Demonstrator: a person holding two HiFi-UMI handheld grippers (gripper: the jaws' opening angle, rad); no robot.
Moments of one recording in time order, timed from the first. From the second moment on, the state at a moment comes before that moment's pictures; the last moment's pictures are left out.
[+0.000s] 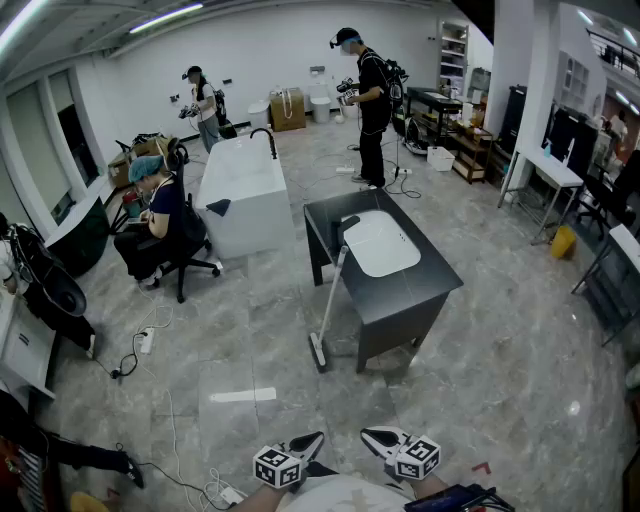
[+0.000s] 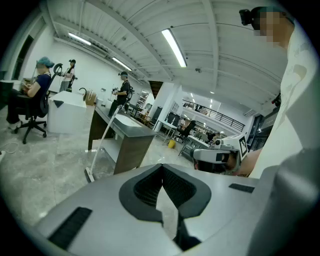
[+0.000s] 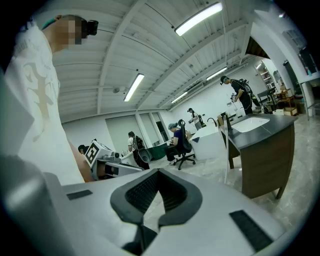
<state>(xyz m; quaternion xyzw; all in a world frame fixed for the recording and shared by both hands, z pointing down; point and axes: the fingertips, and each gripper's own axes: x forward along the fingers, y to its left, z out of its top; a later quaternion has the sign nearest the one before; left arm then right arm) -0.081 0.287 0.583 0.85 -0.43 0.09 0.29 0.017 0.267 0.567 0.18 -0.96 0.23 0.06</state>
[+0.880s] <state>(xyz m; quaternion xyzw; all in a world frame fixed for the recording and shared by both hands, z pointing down) -0.067 0.283 0.599 0.84 -0.42 0.09 0.32 0.039 0.262 0.588 0.20 -0.94 0.26 0.08</state>
